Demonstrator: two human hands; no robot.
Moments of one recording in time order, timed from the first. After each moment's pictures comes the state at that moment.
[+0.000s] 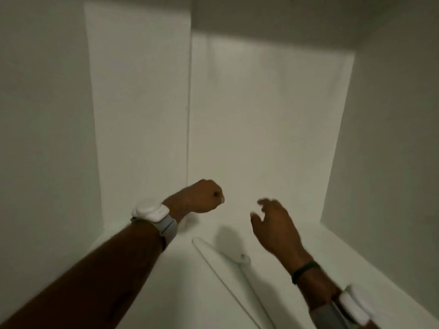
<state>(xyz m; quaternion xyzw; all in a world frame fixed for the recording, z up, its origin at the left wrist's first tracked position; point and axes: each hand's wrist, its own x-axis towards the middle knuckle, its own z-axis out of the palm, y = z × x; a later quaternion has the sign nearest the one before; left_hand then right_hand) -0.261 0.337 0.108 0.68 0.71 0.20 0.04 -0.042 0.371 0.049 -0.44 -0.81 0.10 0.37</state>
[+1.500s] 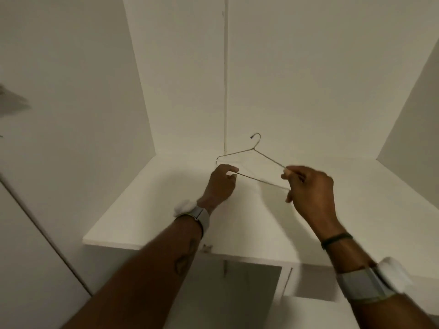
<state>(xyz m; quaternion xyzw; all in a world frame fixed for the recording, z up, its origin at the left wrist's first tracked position) -0.256 0.313 -0.111 0.45 0.74 0.50 0.07 -0.015 0.334 -0.036 -0.37 -0.74 0.33 0.45</state>
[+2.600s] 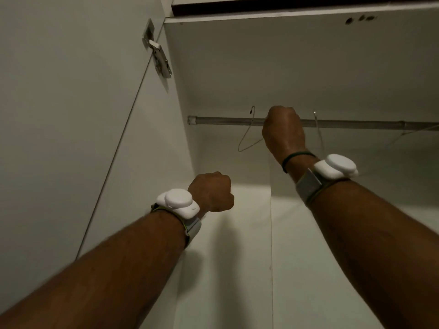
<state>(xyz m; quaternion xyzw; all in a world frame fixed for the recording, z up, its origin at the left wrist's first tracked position) -0.394 0.160 0.458 0.46 0.74 0.17 -0.46 -0.240 0.230 0.562 -0.16 -0.64 -0.19 0.73</state>
